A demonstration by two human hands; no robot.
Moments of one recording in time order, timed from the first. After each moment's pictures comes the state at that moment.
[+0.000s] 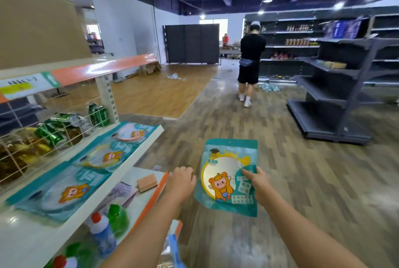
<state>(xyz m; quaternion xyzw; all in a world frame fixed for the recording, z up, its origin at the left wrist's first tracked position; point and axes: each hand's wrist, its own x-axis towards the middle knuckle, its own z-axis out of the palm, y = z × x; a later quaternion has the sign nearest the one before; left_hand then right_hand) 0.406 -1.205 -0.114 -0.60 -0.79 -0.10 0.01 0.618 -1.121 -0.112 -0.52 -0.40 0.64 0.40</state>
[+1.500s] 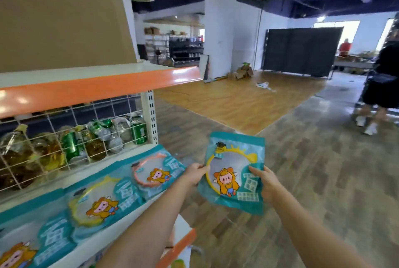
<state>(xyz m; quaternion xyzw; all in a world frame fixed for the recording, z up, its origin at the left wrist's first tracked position) 0.190 -0.897 -0.090 -0.19 -0.79 -0.50 -0.30 0.332 -0.731 -0.101 -0.35 -0.50 0.77 0.20</state>
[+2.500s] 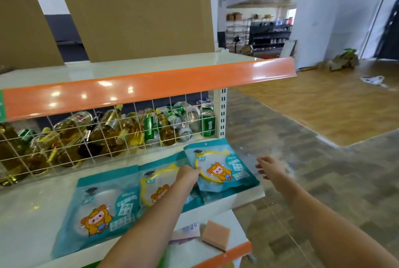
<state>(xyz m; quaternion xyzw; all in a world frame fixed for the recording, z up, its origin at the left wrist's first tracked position) 0.072 -1.029 -0.124 0.13 -0.84 -0.51 -0.13 0.122 -0.788 -0.120 -0.27 -0.77 0.57 0.05</state>
